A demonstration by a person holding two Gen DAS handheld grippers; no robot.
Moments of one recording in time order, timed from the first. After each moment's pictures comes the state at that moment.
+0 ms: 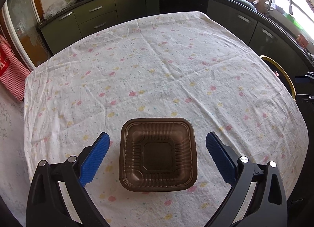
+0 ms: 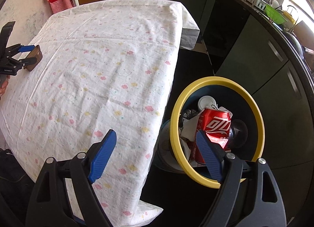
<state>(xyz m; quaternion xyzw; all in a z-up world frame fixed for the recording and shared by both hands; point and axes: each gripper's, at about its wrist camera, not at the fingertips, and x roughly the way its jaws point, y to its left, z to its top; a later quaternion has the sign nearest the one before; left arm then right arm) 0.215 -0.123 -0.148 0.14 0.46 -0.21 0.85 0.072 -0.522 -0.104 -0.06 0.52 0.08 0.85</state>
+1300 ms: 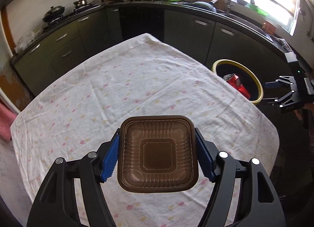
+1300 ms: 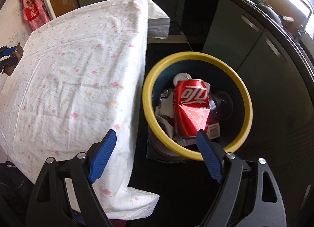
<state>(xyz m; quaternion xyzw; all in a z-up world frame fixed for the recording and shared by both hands) 0.180 -0.223 -0.084 0.17 0.41 -0.34 0.83 0.028 -0.582 -0.112 0.02 0.53 -0.01 0.85</state>
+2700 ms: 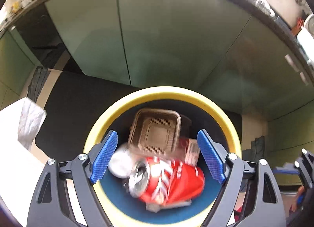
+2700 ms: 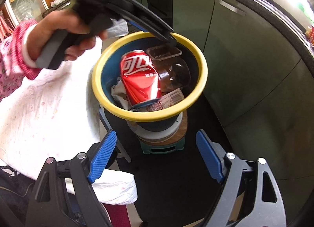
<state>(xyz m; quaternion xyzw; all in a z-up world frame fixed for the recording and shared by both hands) 0.229 -0.674 -0.161 0.28 0.48 -0.49 0.68 -0.034 -0.646 -0.130 0.11 0.51 -0.07 0.85</state>
